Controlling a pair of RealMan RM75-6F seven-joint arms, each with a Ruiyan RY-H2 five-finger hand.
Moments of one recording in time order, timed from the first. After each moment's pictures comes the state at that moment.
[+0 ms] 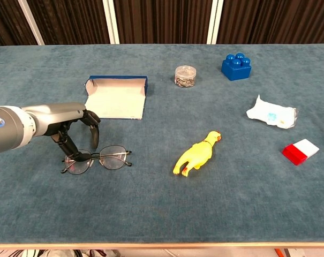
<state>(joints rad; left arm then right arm) -0.85 -1.55 -0.10 -1.84 0.45 1.13 0.63 0.08 -1.09 0.04 -1.61 -1.50 1.44 0.05</state>
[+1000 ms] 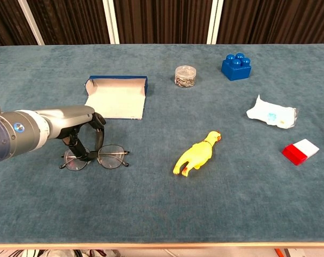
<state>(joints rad) -0.87 -1.63 -0.11 -1.77 0.43 1.15 0.70 0.08 -1.08 0.04 -1.61 -1.49 1.42 0.06</state>
